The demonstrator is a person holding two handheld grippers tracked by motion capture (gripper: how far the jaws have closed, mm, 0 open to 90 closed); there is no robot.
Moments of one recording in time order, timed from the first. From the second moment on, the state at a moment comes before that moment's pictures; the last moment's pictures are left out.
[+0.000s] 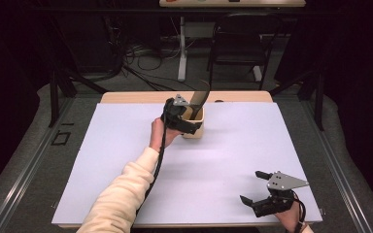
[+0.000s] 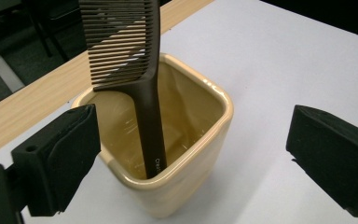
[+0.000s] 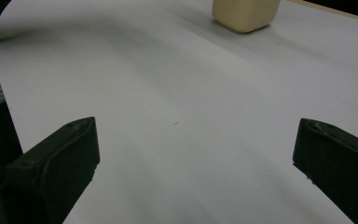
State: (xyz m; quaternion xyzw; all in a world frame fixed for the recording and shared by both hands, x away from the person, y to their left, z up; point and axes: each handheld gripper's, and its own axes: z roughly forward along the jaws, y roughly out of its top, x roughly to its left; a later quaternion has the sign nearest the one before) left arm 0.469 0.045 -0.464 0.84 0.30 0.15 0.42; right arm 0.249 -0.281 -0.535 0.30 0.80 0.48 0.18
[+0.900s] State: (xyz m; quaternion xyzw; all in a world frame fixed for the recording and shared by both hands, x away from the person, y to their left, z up) left arm 0.438 0.077 -0.467 0.84 0.31 0.17 0.42; right arm 0.249 -0.280 -0.535 0.30 0.80 0.48 0.18
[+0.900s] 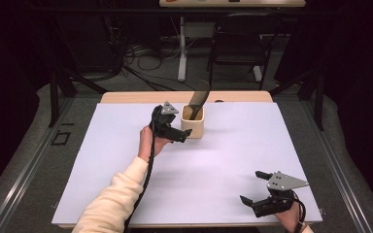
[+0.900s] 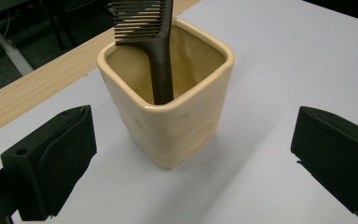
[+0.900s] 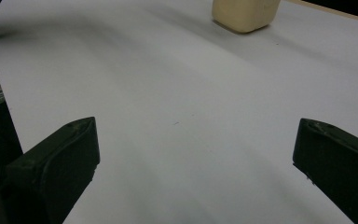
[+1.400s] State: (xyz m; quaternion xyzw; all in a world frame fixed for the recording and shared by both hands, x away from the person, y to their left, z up) left arm 0.415 0.095 -0.474 0.84 0.32 0.17 0.41; right arm 0.249 -0.280 -0.535 0.30 0.80 0.48 0.18
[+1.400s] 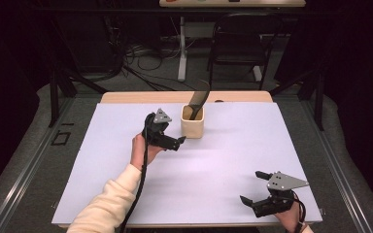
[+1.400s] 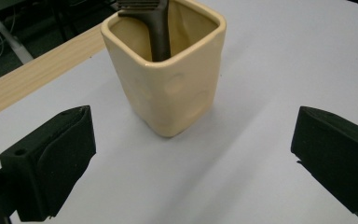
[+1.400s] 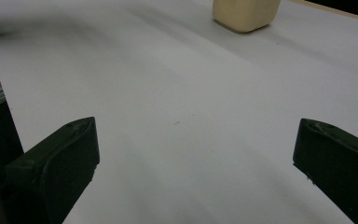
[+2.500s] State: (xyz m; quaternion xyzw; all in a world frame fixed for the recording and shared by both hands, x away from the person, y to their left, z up) left arm 0.370 0.114 -0.490 0.84 0.31 0.17 0.41; right arm 0.247 -0.281 -0.534 0.30 0.80 0.48 0.18
